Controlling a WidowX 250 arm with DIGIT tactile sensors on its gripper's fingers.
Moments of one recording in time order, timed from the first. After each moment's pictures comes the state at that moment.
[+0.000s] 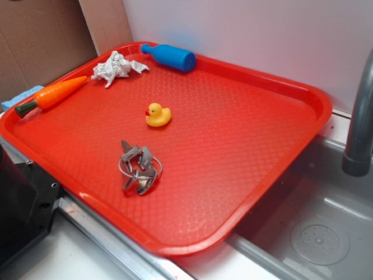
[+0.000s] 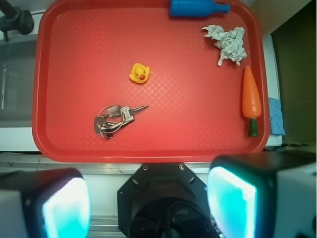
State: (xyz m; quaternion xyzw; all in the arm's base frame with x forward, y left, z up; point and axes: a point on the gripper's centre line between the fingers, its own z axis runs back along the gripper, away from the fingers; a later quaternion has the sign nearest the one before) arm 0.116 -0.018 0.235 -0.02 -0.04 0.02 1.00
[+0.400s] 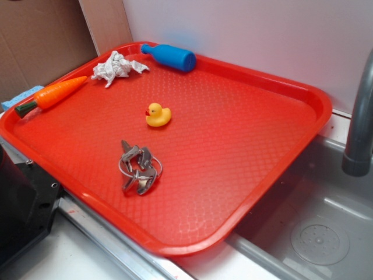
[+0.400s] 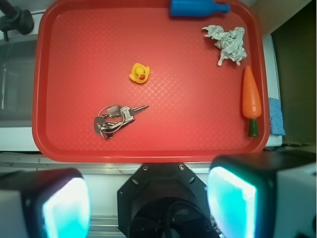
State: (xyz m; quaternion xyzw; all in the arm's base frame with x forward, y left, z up) arm 0.114 -0.018 0.230 -0.02 -0.04 0.02 1.00
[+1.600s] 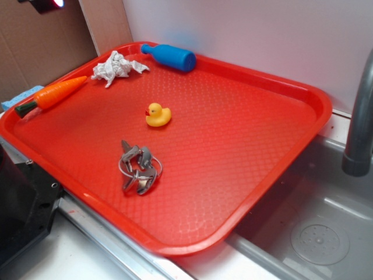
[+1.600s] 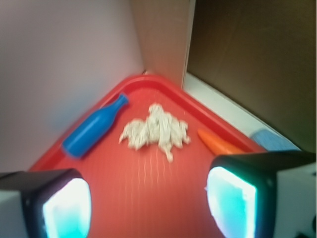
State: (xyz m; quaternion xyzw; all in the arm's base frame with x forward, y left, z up) arm 0.237 0.110 0.149 0.02 -0.21 0.42 0.88
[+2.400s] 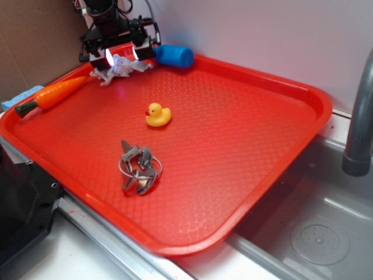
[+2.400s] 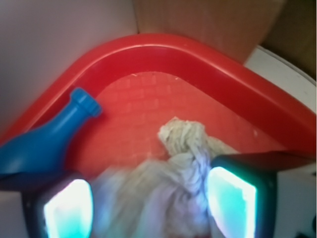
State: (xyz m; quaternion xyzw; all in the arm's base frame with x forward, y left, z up) arm 0.298 0.144 0.024 0.03 -0.17 0.44 0.88
